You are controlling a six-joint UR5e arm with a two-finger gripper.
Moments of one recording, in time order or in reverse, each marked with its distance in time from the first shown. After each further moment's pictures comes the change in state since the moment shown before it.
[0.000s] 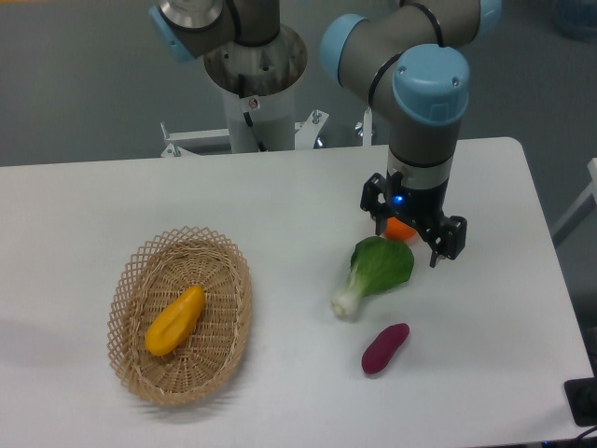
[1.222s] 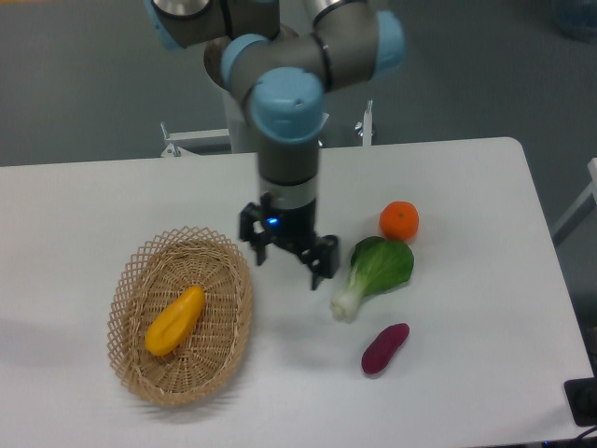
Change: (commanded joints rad) arm -0.371 -0.003 -0.199 0.256 -0.064 -0.624
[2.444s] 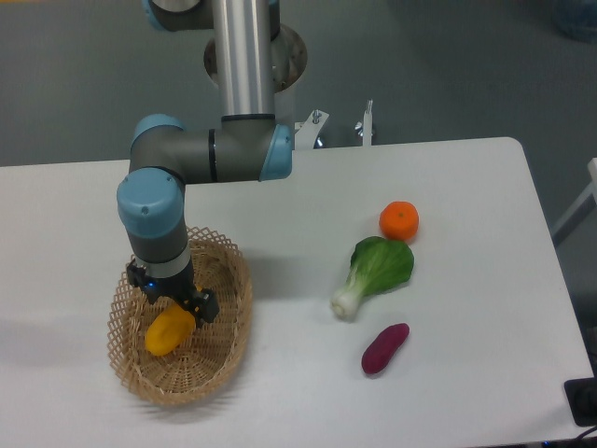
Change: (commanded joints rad) arm -0.181 -0.189 -0.008 0.081 0.043 -0.149
